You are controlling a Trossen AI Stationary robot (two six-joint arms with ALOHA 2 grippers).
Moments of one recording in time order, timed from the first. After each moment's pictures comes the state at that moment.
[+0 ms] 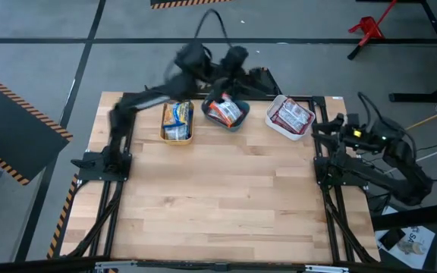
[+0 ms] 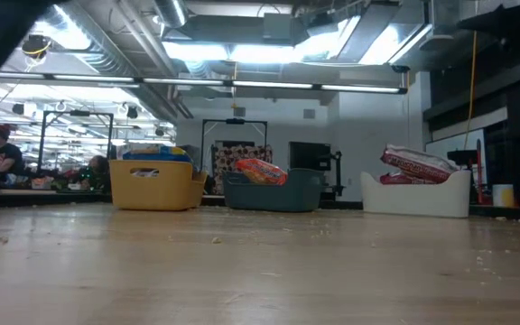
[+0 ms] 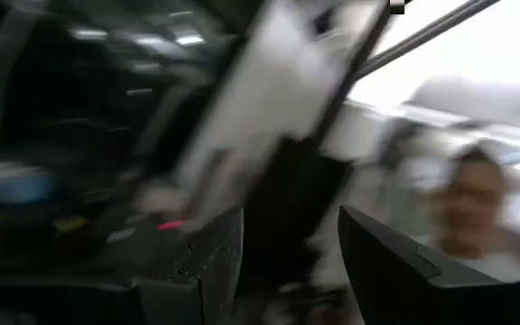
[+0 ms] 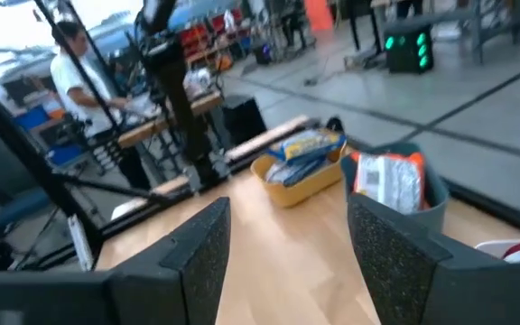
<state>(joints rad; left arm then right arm) 0.31 1.99 2.22 0.32 0.83 -0.93 -0.50 0.12 0.69 -0.65 -0.26 0.34</state>
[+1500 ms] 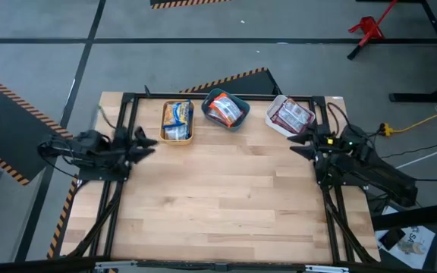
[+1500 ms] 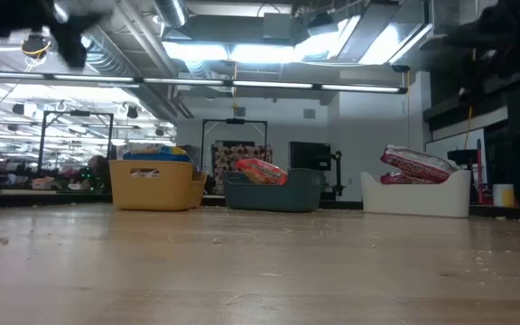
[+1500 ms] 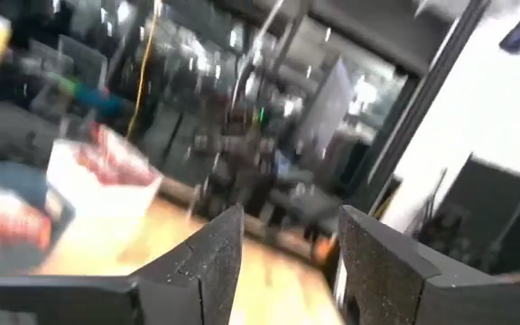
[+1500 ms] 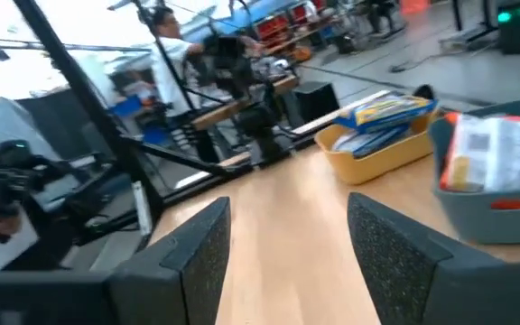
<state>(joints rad) -0.17 0.02 0.19 0.09 -0.22 -0.43 -0.50 0.03 0.23 -0.19 -0.49 0.41</state>
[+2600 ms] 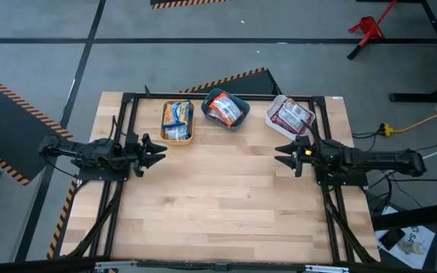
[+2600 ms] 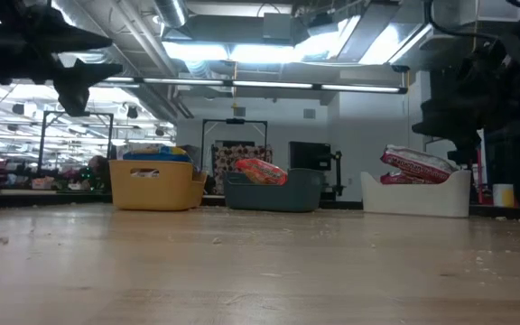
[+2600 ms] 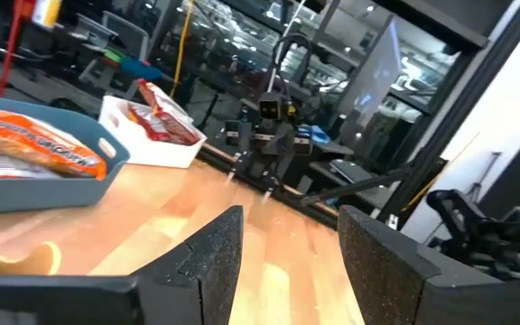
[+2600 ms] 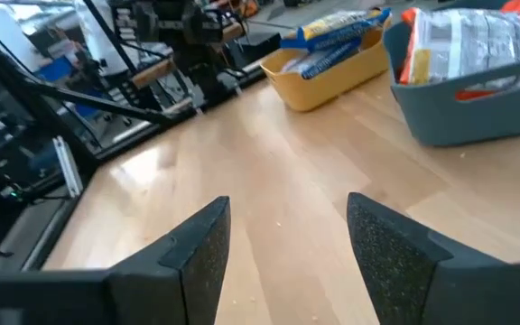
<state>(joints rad) -0.18 0.00 0.01 0.13 -0.30 -0.46 -0.06 0.21 0.01 0.02 0.05 0.45</state>
